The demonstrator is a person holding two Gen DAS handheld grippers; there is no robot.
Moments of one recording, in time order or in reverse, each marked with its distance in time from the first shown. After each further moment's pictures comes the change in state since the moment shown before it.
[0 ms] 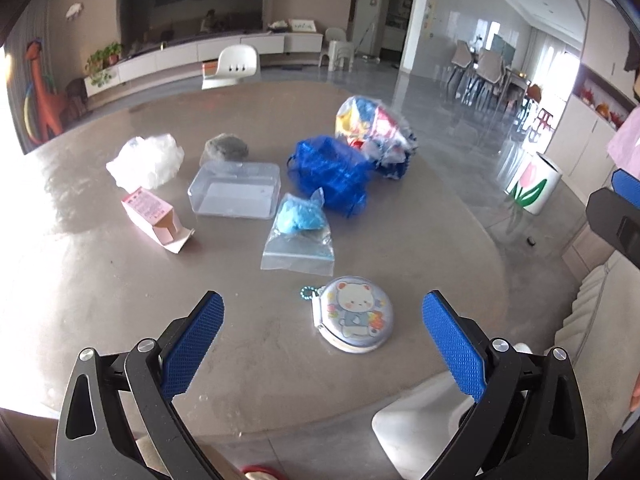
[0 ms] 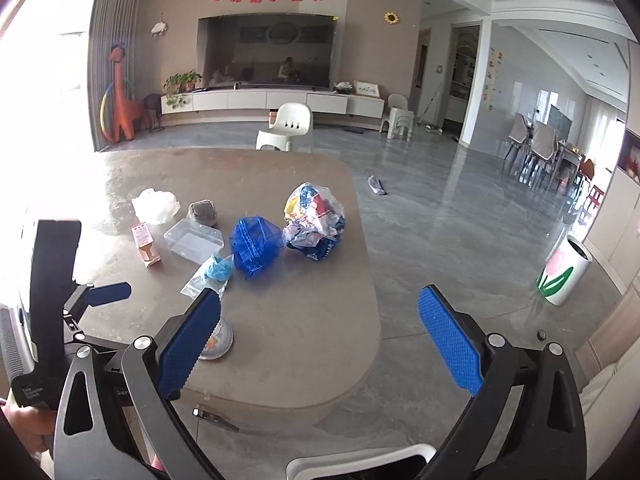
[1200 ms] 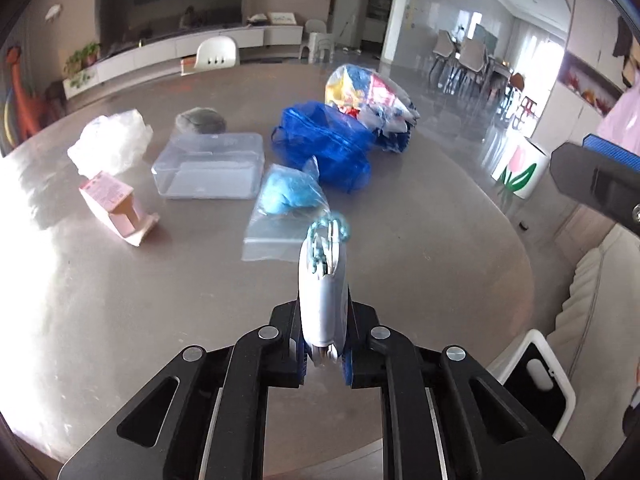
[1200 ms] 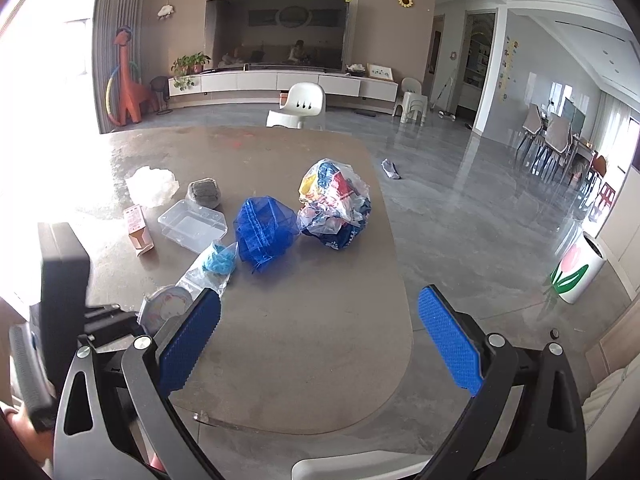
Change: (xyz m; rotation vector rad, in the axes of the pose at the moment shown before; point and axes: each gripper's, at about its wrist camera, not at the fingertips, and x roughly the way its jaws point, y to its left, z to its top) left arm 0.037 0.010 -0.011 0.060 0.019 -0.073; right arm 0.042 0.012 -0.002 -0.019 0.063 0.031
